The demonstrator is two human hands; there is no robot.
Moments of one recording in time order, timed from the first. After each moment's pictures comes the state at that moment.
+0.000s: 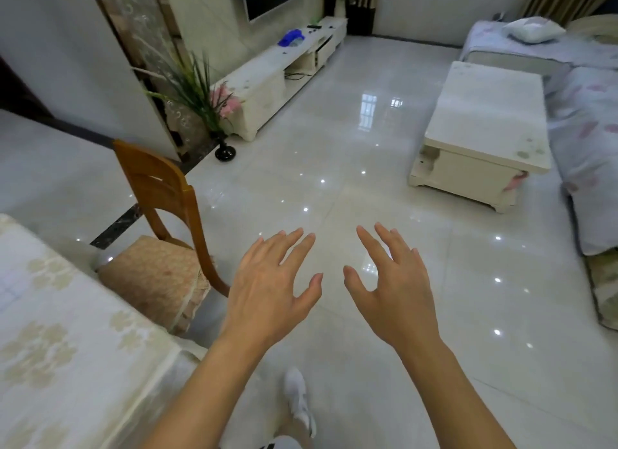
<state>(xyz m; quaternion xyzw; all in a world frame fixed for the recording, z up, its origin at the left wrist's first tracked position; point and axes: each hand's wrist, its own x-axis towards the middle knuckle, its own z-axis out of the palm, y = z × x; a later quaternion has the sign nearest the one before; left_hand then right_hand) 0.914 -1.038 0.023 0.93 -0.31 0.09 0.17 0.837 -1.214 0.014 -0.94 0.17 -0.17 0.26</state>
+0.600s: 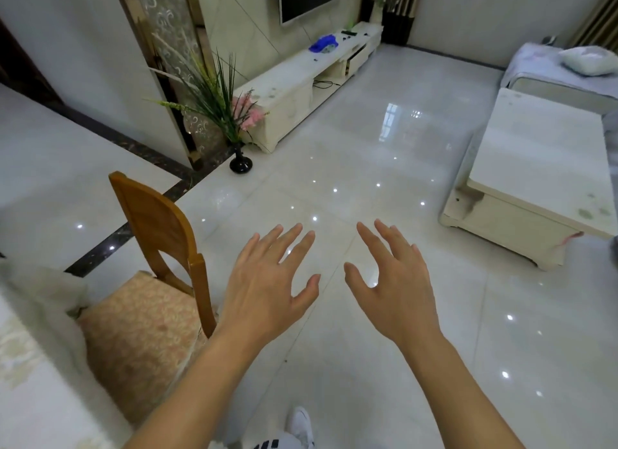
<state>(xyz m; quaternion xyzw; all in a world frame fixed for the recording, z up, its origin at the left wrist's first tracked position) 1.203 -1.043 0.004 0.95 -0.27 0.10 0.14 1.140 -1.232 0.011 -0.95 0.12 -0.15 0.24</state>
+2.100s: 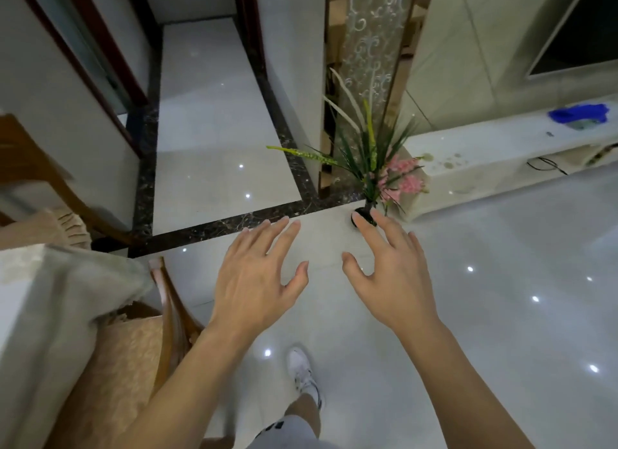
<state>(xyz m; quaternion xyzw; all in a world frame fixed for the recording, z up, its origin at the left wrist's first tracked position) 1.723 -1.021 -0.003 0.97 0.10 0.18 0.10 1.816 -1.210 0.001 -0.93 -0.25 -0.05 0.26</state>
